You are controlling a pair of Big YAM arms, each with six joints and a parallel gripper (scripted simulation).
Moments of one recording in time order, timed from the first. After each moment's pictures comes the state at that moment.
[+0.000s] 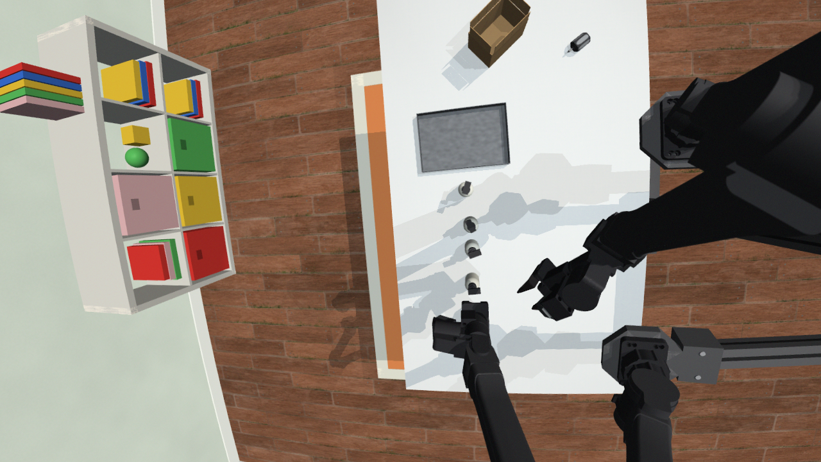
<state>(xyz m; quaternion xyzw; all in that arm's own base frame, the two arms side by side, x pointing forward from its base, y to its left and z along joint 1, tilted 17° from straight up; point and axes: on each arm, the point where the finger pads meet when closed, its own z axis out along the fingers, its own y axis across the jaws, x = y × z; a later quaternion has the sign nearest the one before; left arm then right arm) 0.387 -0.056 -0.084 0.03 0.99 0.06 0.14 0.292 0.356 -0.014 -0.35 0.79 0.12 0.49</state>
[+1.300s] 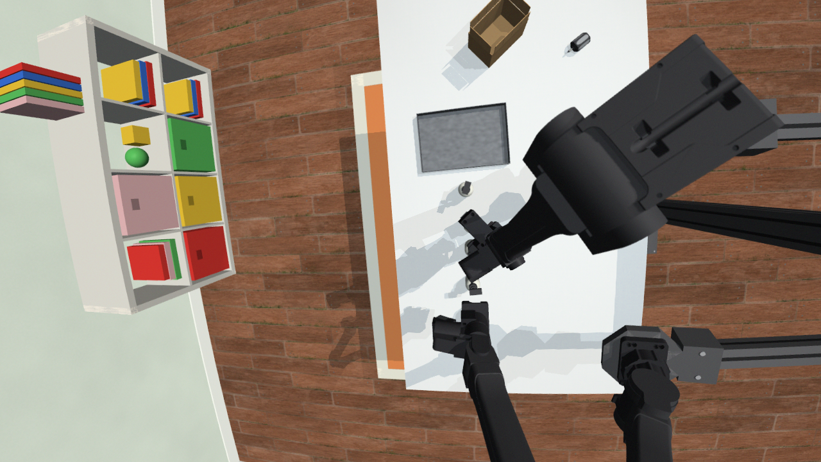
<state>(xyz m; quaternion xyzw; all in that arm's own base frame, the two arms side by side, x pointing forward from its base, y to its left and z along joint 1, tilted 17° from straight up) 0.387 -0.056 -0.084 0.03 0.99 0.06 0.14 0.429 0.229 -0.145 0.38 0.89 0.04 0.23</state>
